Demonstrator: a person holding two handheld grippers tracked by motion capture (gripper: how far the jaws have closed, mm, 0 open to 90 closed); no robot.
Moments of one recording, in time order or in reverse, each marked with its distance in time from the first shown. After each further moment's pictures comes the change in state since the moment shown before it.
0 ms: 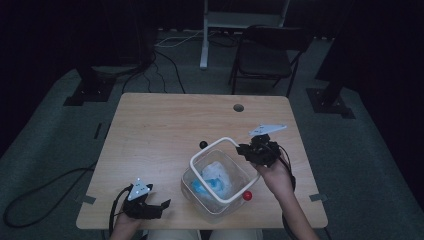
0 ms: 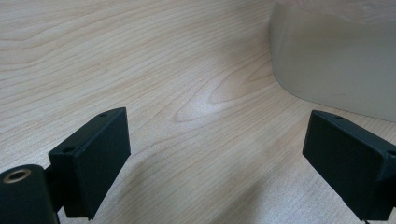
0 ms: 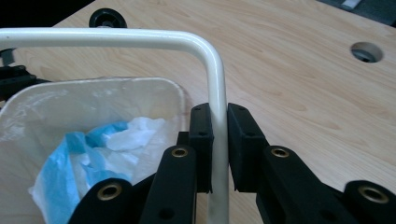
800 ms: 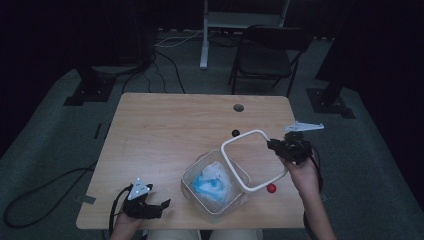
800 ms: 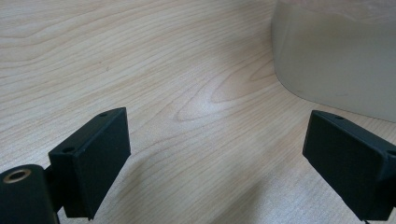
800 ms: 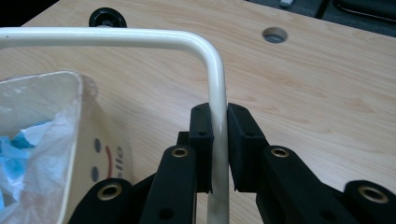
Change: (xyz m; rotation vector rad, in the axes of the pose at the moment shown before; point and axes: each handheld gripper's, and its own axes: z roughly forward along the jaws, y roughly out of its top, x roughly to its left) left arm 0.000 0.000 0.001 0.004 0.003 -0.003; right arm -0.061 -0.030 -0.044 -0.046 -0.149 0.131
